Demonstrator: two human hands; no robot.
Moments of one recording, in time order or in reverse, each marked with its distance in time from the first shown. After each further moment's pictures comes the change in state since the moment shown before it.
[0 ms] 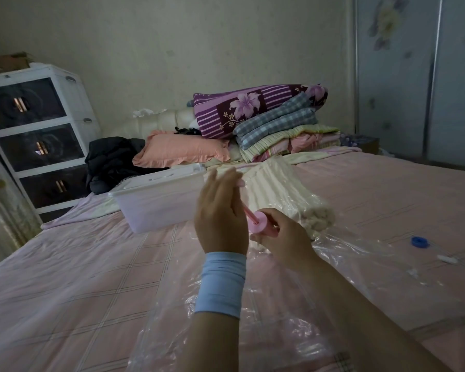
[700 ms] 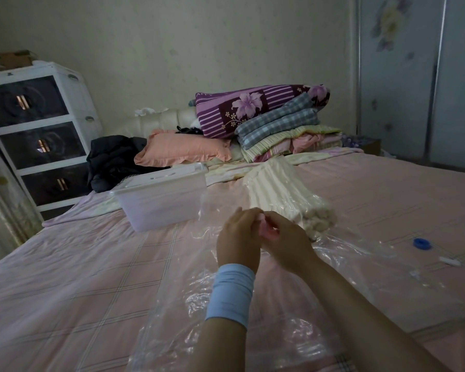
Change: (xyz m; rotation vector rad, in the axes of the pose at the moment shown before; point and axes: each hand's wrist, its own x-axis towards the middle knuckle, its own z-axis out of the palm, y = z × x) left_hand -0.043 -0.019 0.017 -0.060 -0.476 -0.164; right_hand 0.000 -0.001 0.003 -0.042 -0.029 0.008
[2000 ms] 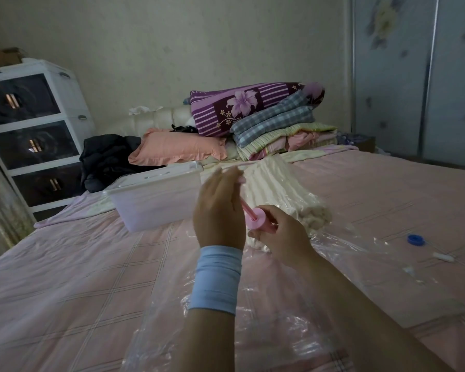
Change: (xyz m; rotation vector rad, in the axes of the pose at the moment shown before) left_hand 0.033 0.023 -0.033 0.034 0.409 0.216; right_hand 0.003 0.004 -0.004 0.069 0.028 0.003
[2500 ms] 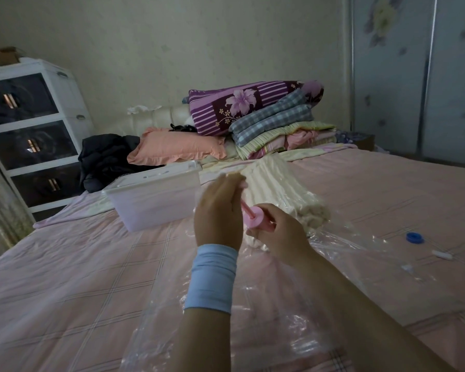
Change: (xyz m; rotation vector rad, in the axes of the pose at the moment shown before) left_hand -0.002 -0.007 0.001 -0.050 -0.158 -0.049; right_hand 0.001 -0.001 0.001 -0.008 0.009 -0.008
